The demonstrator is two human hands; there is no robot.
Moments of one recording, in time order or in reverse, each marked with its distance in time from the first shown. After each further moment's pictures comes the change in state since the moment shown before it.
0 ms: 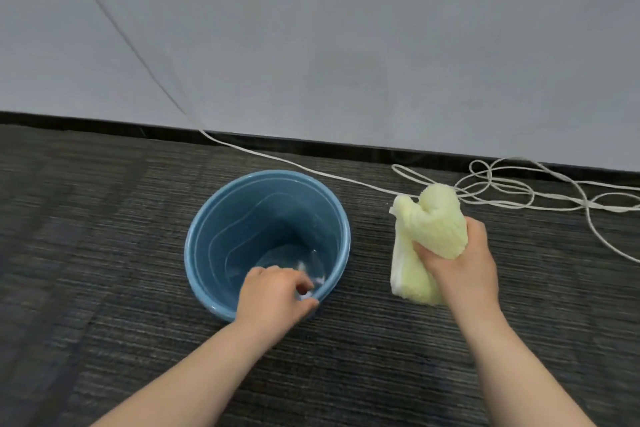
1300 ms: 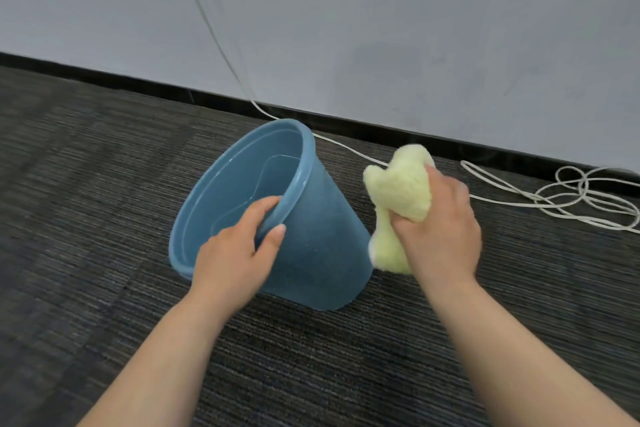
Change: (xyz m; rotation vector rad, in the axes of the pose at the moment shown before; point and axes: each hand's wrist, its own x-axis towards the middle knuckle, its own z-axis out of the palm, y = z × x) left_hand -0.014 -0.108 -0.028 -0.349 0.315 -0.279; right_hand 0.000 -0.039 0.139 -0.352 0.008 -0.367
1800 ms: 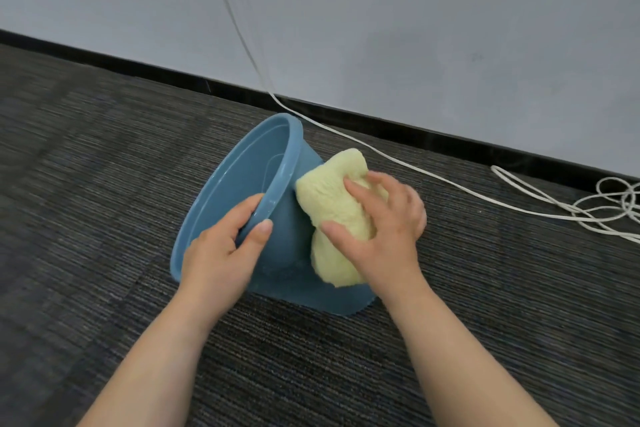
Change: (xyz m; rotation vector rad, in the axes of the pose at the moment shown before) left_hand 0.010 -0.023 -0.018 -0.292 0.057 -0.126; right_hand -0.013 -0.047 0.061 0.308 -0.198 -0.276
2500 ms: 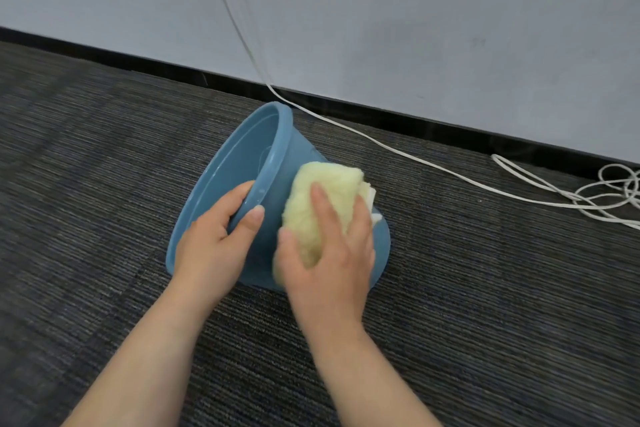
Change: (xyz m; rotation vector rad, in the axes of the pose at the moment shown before) left_hand 0.001 -0.001 0.004 -0.092 0.048 -0.015; right_hand -0.042 -0.038 0.045 0.038 0.141 0.152
